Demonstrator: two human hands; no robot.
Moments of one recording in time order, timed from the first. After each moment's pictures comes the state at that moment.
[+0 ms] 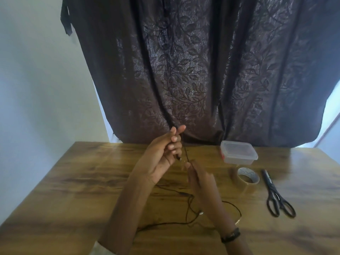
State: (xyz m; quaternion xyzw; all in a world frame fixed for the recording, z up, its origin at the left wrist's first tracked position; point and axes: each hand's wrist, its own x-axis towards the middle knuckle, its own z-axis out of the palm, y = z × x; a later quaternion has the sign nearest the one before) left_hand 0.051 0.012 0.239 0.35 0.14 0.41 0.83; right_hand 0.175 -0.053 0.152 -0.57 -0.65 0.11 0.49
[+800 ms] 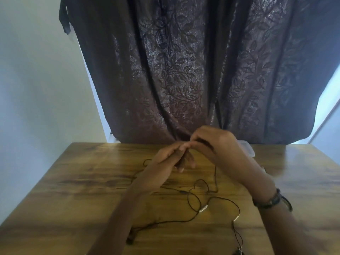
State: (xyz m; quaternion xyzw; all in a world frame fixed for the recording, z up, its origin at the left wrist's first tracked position) left_hand 0.036 -0.013 0.227 0.73 0.19 0.36 0.55; right_hand 0.207 -0.051 0.265 -0.48 -0.80 -0.05 0.36
